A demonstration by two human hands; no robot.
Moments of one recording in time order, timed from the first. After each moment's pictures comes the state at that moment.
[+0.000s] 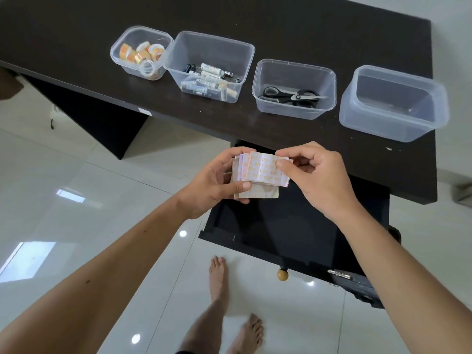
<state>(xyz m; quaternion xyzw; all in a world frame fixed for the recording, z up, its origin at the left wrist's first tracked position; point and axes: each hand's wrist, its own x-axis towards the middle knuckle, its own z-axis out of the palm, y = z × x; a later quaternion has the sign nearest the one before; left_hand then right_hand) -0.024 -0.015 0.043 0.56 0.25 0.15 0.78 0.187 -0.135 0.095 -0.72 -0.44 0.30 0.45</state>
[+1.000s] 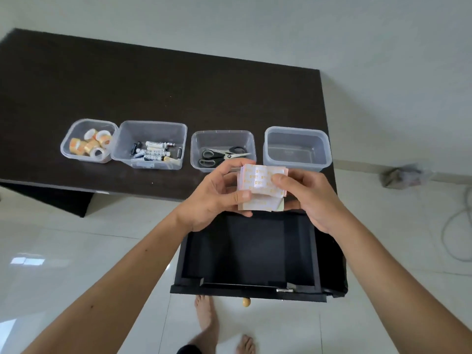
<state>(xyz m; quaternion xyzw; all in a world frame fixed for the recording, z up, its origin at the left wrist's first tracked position) 0.091 -0.005 0.180 0.54 0.15 0.08 0.82 0.268 -0.165 0.218 -0.69 -0.23 0.44 0.53</state>
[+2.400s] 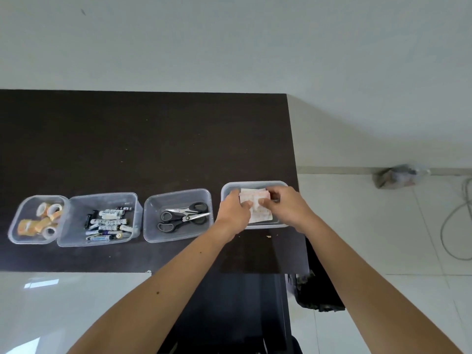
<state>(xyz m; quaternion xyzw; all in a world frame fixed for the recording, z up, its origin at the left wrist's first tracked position) 0.325 0.003 0.161 0.70 0.47 -0.05 0.53 0.451 -0.104 0.167 -0.84 -0.27 0.37 0.28</state>
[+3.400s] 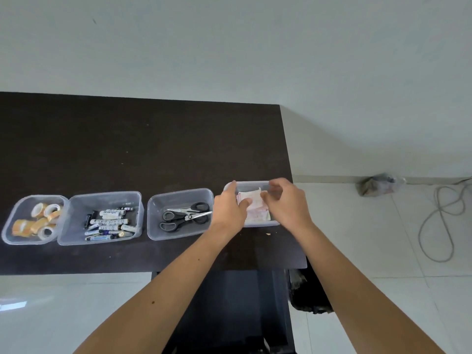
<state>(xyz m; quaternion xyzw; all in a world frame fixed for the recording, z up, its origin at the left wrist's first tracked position) 0.300 0.008 0.173 0.77 0.42 0.04 0.48 0.413 -0.104 0.194 -0.90 -0.23 0.19 0.32</state>
